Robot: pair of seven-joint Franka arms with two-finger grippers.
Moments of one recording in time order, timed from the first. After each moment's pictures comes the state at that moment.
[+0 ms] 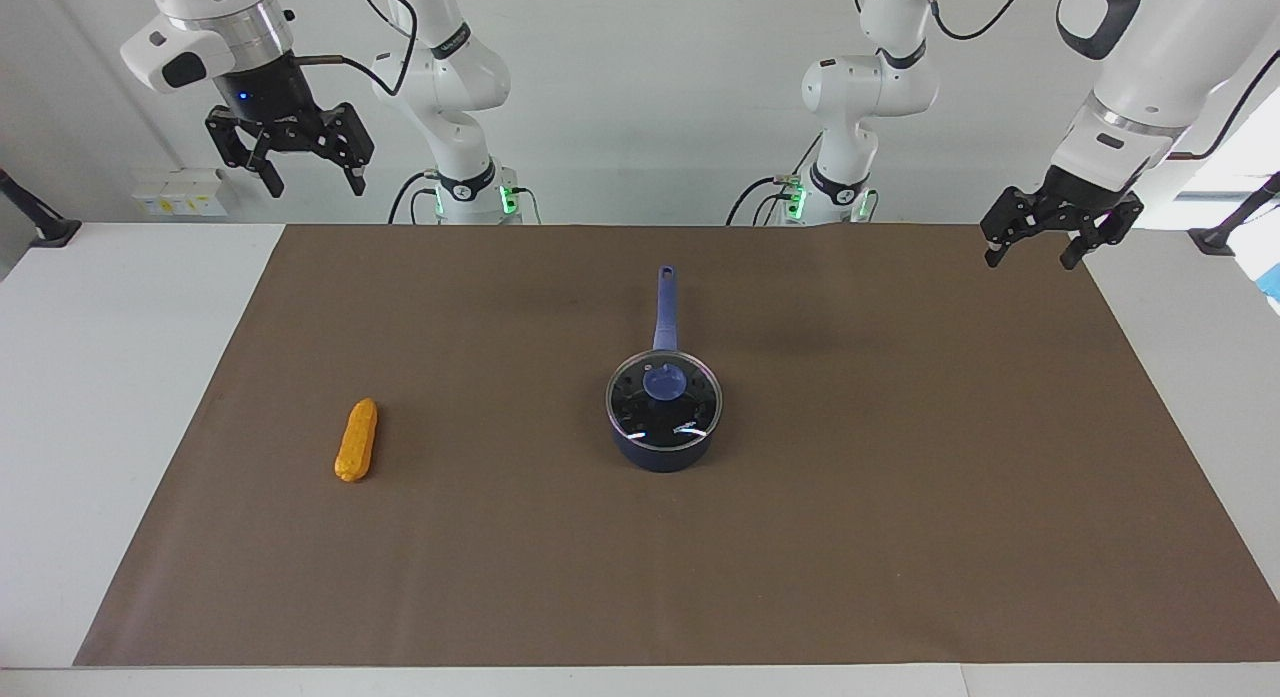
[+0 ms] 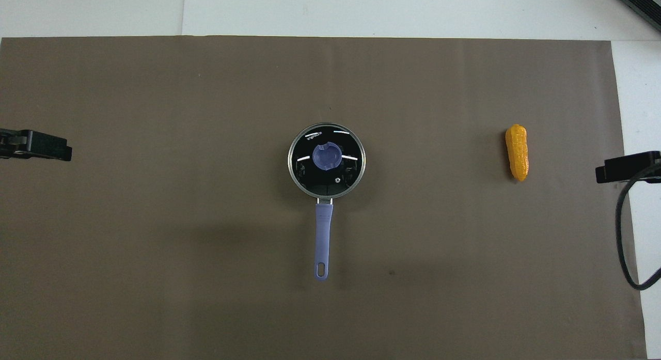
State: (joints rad) left arm -0.05 -0.03 0.02 -1.61 -0.01 1.64 0.07; right arm 0.01 -0.08 -0.02 -1.51 0.01 1.45 -0.01
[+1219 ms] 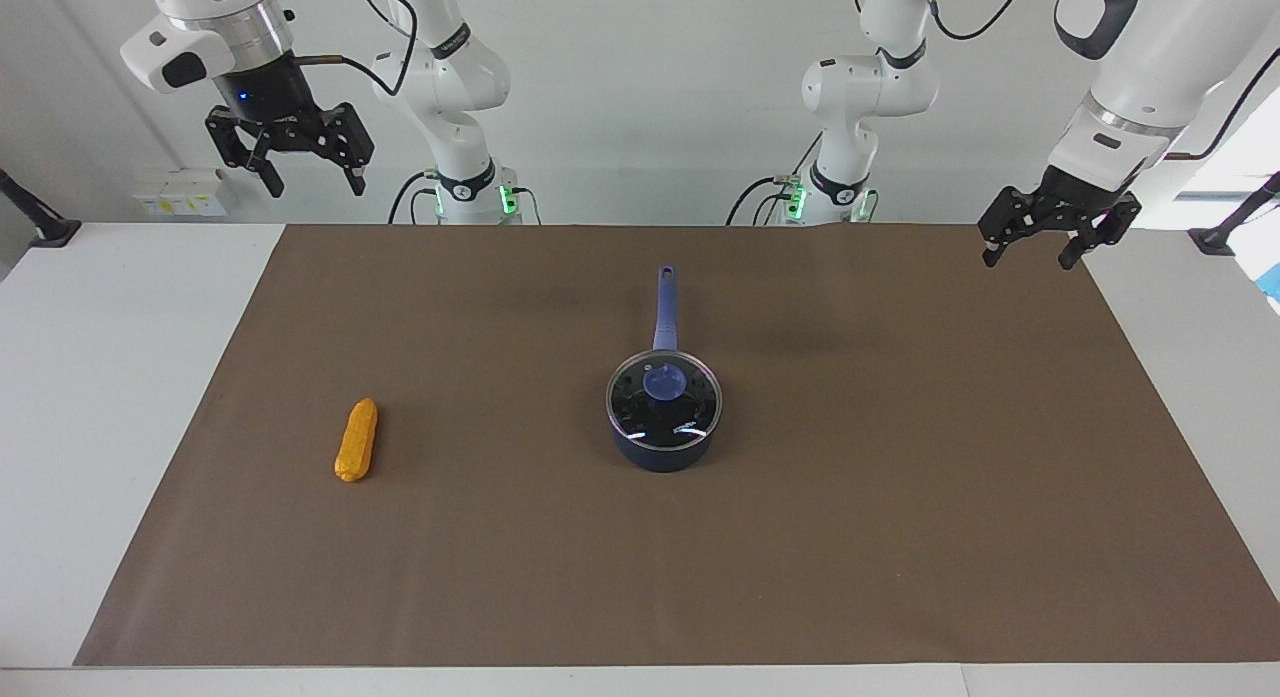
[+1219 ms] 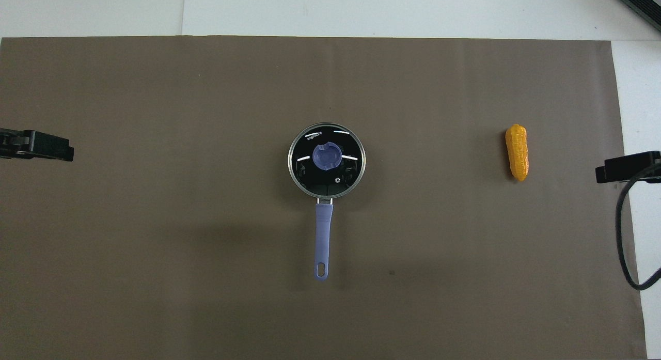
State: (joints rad) left arm -0.05 -0.03 0.01 -1.61 -0.01 1.64 0.07; right arm 0.01 -0.08 -0.02 -1.51 0.01 1.45 -0.01
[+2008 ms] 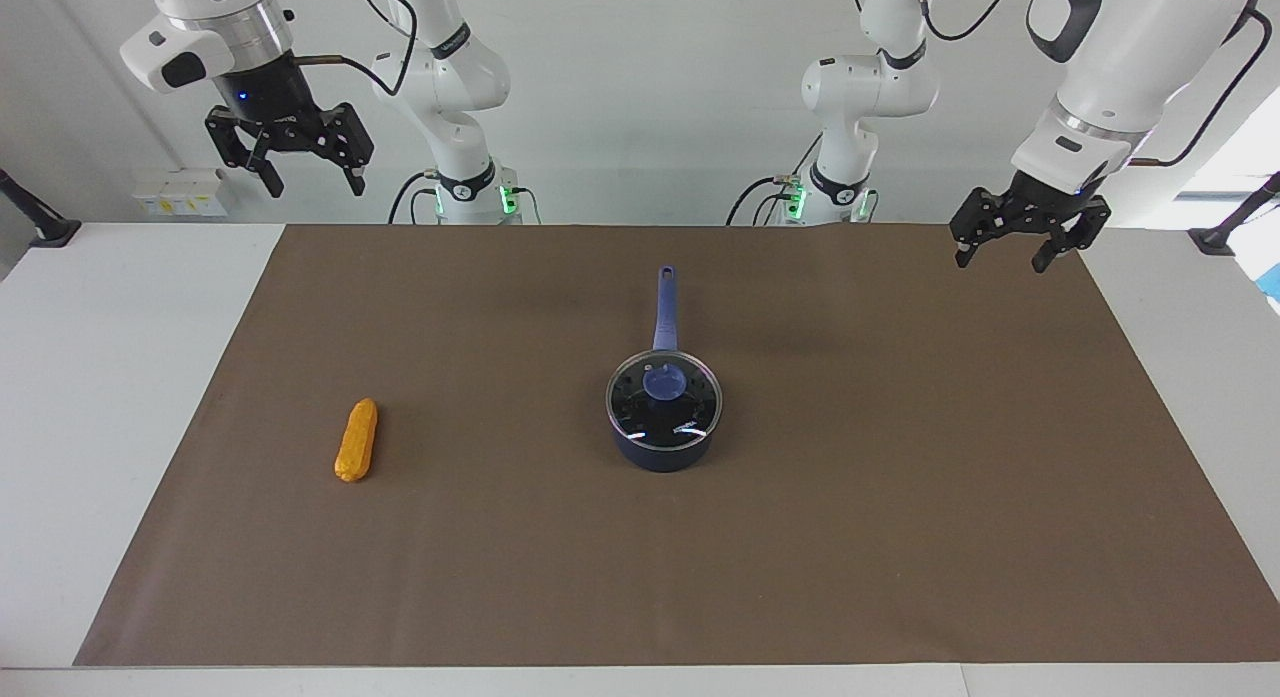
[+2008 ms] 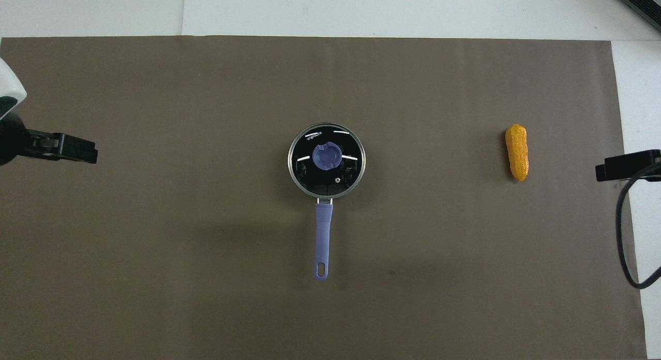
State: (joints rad) left arm -0.10 -0.02 0.00 -1.62 -0.01 1.64 0.05; right arm 0.01 -0.08 -0.02 -1.51 0.01 1.49 -0.02
